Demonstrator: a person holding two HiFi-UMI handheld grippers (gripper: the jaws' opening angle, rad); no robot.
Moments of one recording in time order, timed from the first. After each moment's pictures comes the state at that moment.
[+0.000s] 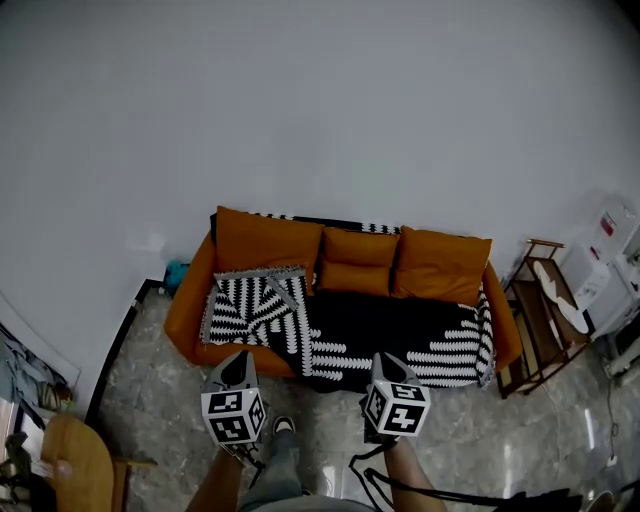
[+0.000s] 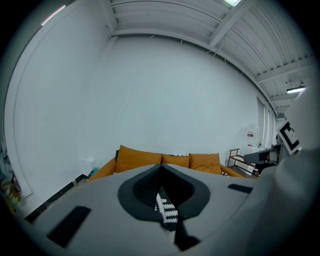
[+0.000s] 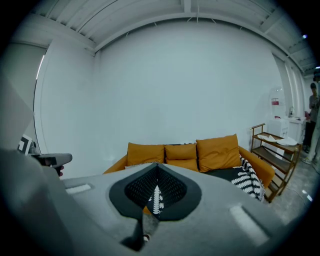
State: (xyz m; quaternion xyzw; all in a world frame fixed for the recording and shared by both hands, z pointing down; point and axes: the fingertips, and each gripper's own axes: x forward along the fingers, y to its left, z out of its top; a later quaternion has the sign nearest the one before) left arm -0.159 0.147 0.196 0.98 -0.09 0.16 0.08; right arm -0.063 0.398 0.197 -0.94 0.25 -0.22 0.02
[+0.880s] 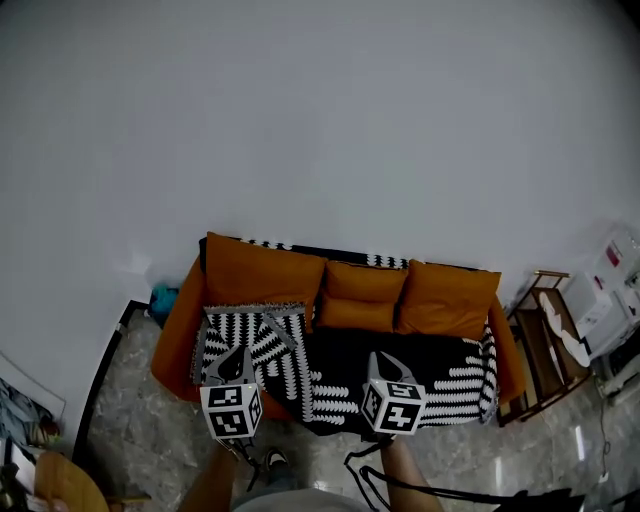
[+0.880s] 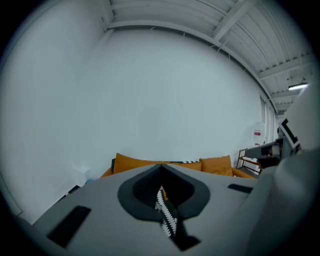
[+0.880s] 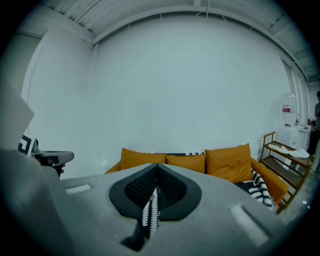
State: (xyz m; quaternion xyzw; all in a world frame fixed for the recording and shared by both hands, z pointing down) left arm 0.018 0.038 0.191 0.98 -0.08 0.15 0.06; right arm 0.105 0.292 0.182 -0.95 0.24 -0.21 0.00
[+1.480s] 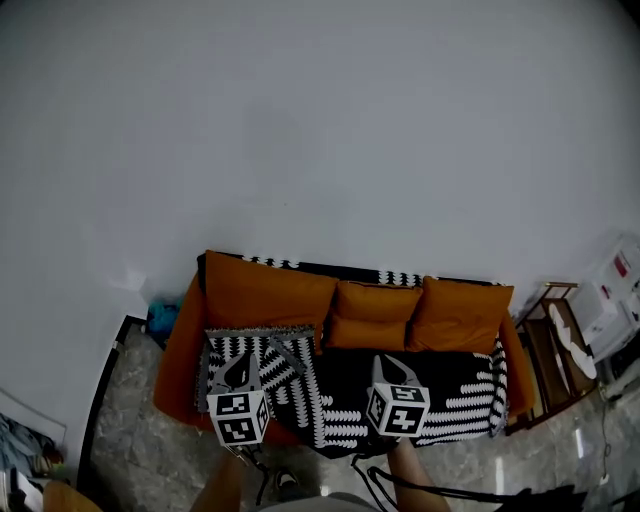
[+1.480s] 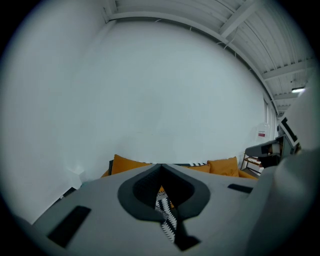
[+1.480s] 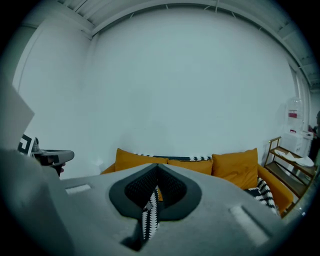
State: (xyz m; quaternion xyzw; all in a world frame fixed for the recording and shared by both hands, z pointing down) left arm 0.114 -0.035 0.207 0.98 -0.08 0.16 0.07; right arm 0.198 0.218 0.188 -0.95 0.24 -0.22 -0.02
